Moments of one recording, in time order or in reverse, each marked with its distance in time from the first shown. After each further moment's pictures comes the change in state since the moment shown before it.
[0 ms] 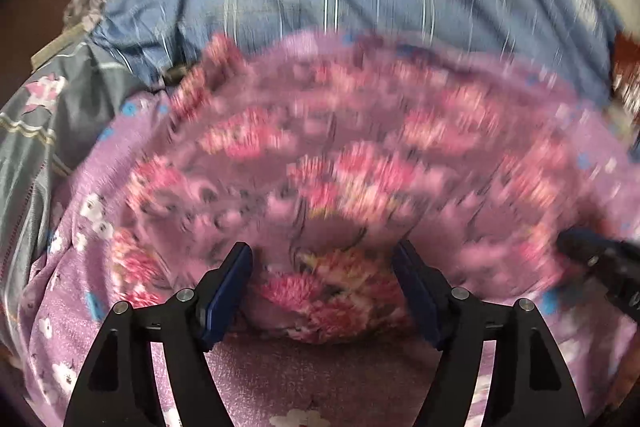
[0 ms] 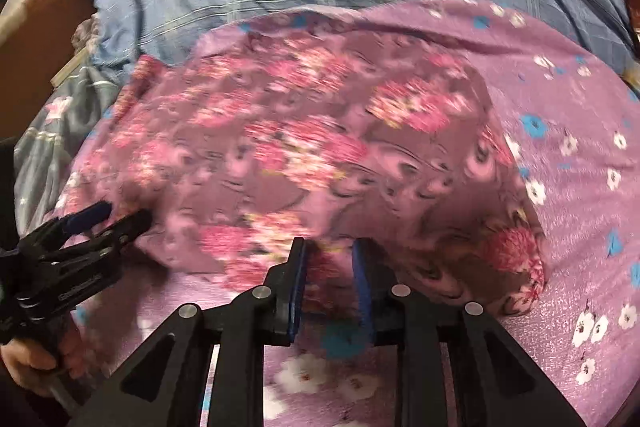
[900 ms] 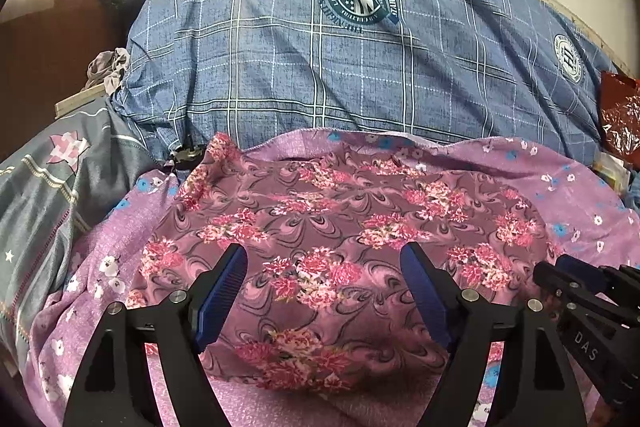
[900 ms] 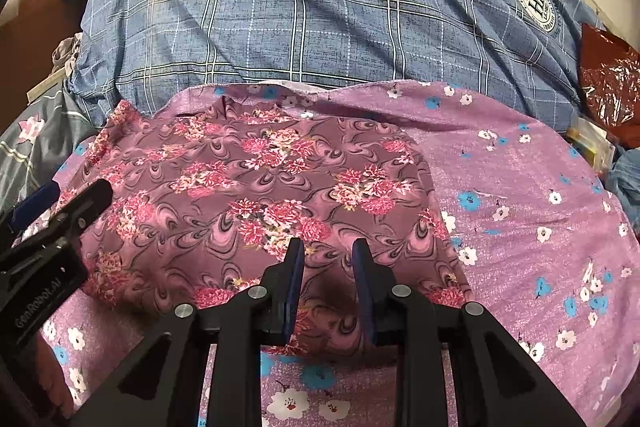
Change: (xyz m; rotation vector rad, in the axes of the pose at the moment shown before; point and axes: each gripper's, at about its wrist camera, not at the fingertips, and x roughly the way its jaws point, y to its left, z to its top) left arm -0.041 -0.033 0.004 0.018 -0.228 0.040; right arm -0.023 0.016 0.017 -0.058 -0.157 -0.273
